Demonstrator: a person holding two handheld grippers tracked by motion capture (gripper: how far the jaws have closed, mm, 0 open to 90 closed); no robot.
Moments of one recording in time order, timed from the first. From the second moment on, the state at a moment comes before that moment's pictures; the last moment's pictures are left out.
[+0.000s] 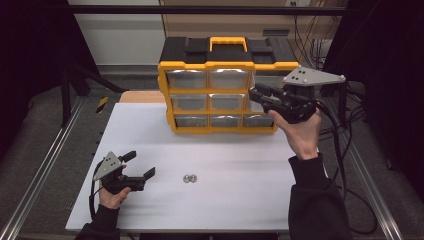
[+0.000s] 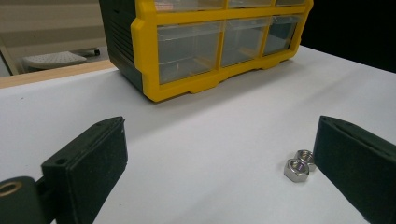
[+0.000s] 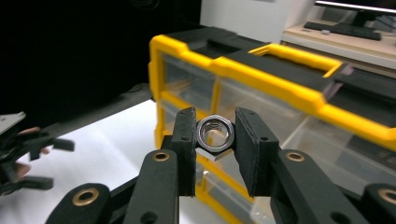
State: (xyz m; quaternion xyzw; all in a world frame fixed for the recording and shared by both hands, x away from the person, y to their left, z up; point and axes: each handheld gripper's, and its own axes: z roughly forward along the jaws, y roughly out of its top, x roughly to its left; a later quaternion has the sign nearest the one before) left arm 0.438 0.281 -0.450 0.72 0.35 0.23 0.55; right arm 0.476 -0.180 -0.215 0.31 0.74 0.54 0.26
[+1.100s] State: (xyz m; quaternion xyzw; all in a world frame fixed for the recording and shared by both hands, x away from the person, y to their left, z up) left arm 0.439 0.281 -0.450 0.73 0.35 0.23 0.55; right arm 0.542 -0.214 -0.236 0.43 0.74 0.44 0.28
